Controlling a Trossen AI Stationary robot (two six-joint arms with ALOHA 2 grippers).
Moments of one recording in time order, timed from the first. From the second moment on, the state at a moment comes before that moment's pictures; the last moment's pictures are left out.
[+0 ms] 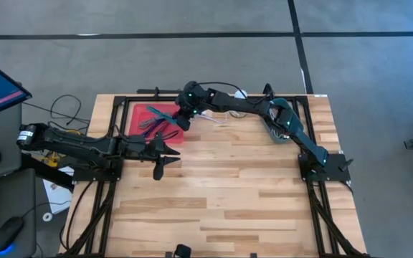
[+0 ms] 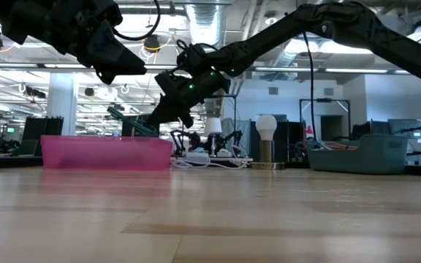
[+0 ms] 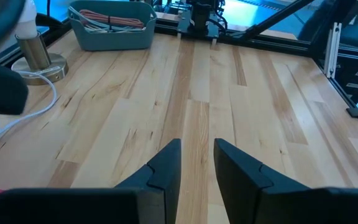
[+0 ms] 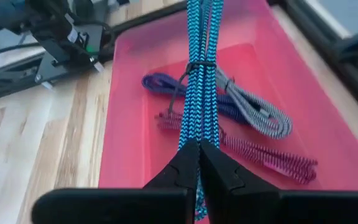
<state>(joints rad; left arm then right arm) -0.07 0.76 0.46 0.22 -0.11 -0.12 -0.40 2.41 2.04 -0.27 -0.40 0.06</state>
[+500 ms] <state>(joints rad) -0.07 0.76 0.46 0.22 -0.11 -0.12 -0.40 2.40 2.04 -0.23 -0.40 0.06</state>
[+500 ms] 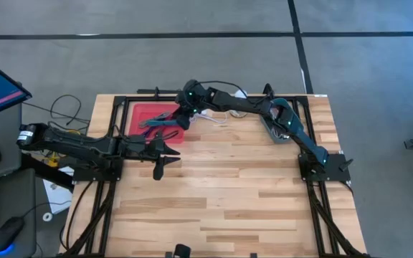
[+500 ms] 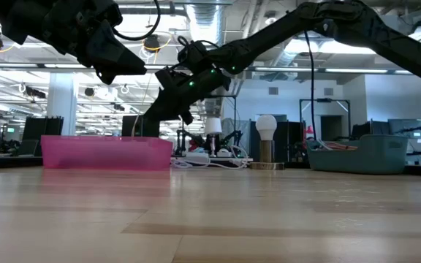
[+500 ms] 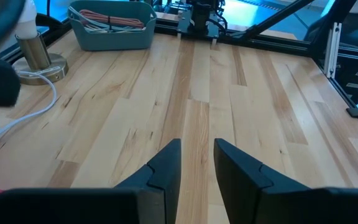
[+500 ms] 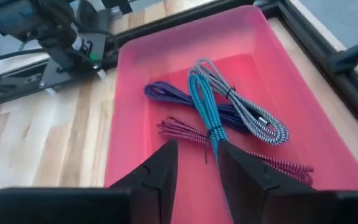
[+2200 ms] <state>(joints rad) -0.07 0.76 0.46 0.22 -0.11 -0.12 -0.17 1.74 1.74 -0.98 -0.12 -0.17</state>
